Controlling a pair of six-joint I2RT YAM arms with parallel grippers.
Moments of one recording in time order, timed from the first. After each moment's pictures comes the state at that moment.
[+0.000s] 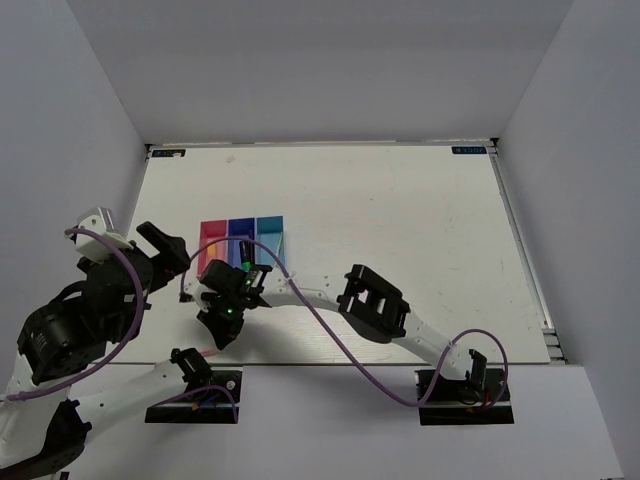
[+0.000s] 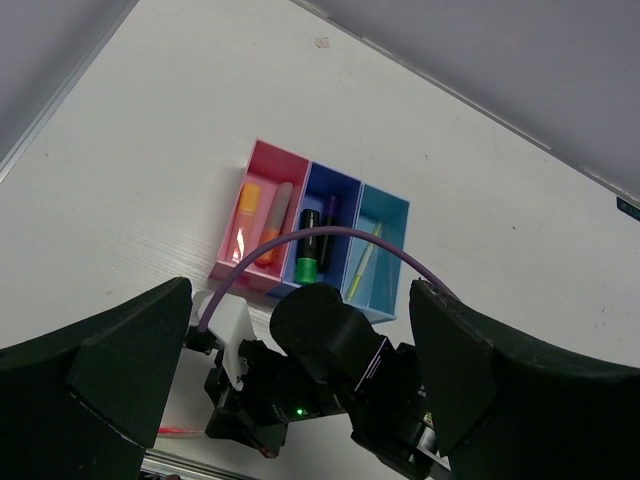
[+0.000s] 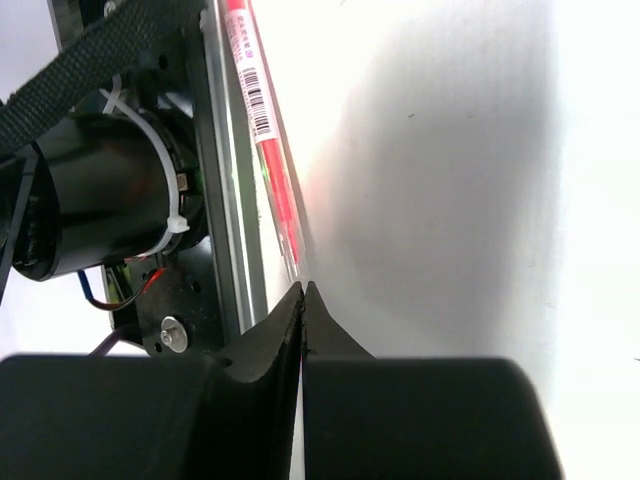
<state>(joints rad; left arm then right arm) -0.85 0.66 1.40 -1.30 -0.94 -0.86 1.30 2.46 2.04 -0.52 -0.59 0.12</state>
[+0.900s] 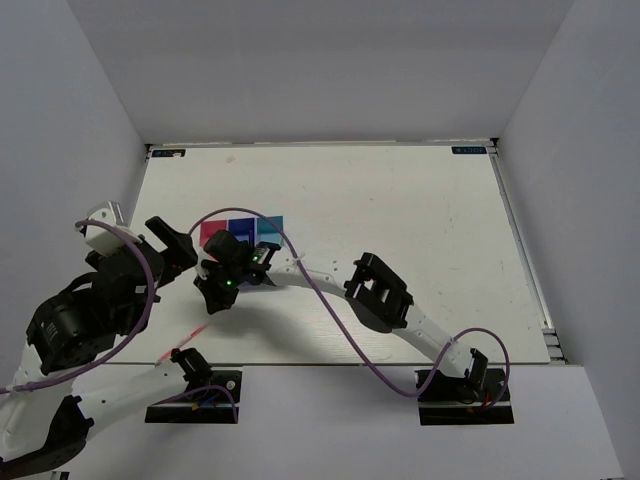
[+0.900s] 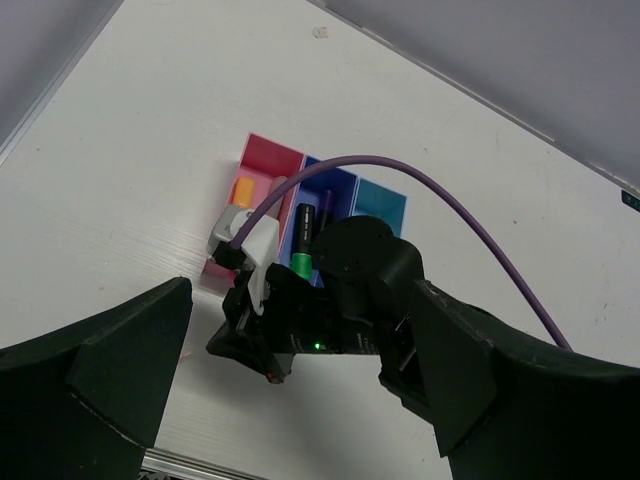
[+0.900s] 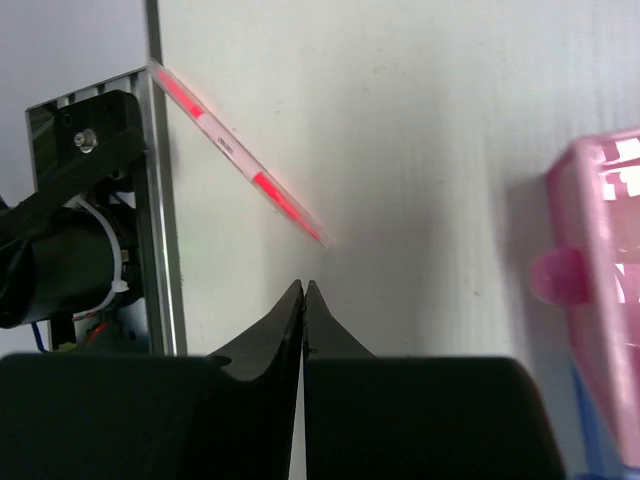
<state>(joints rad) -0.85 0.71 1.41 -1.30 -0.93 -0.88 1.21 2.46 2.13 -0.43 -0.52 0.07</state>
